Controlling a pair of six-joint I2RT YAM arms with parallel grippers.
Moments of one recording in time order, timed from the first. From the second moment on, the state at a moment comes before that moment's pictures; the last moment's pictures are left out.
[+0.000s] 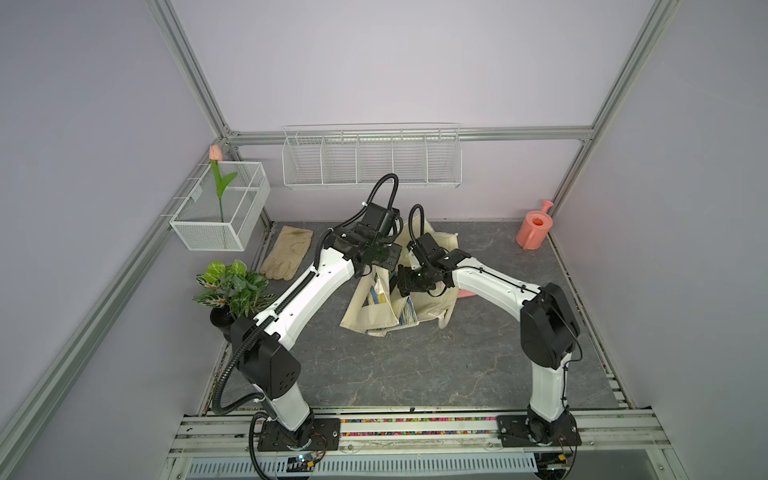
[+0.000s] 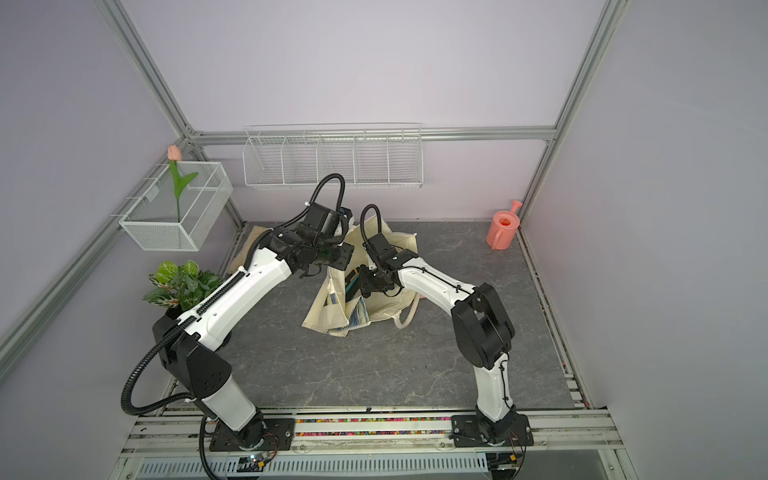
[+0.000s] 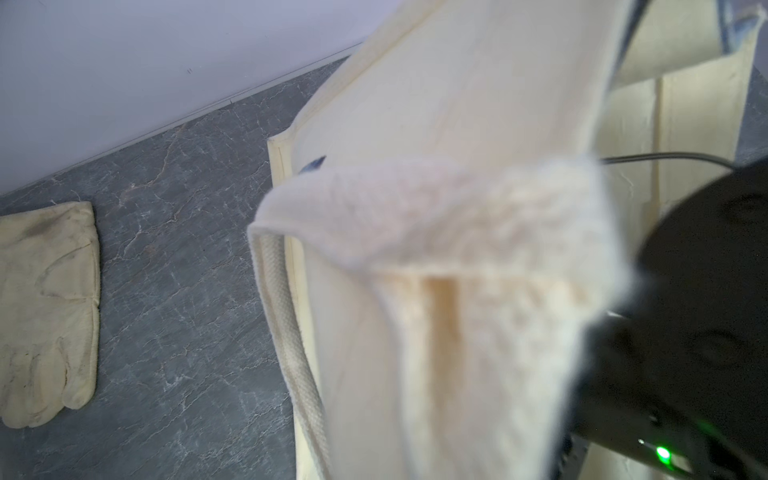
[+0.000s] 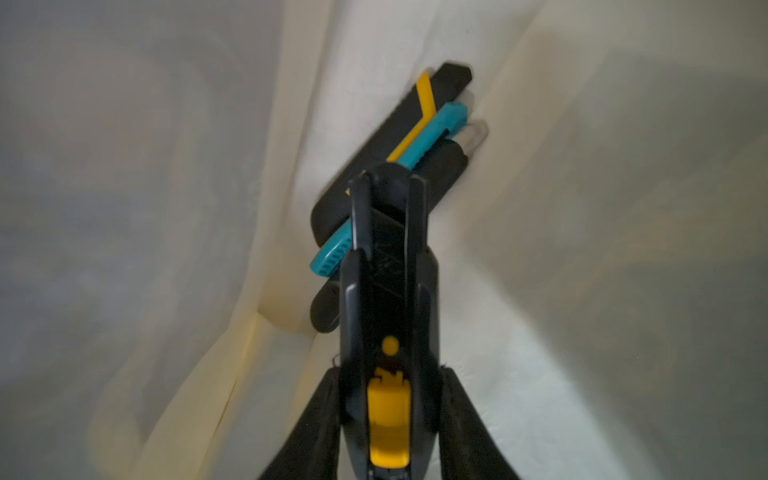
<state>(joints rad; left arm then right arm) -0.65 1.70 1.75 -0.91 -0.10 -0.10 0.70 2.02 1.61 -0.62 -0.20 0.55</state>
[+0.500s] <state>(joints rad) -0.65 1.70 1.75 -0.92 -0.11 -0.10 0.74 2.21 1.72 -0.59 -0.27 0.56</state>
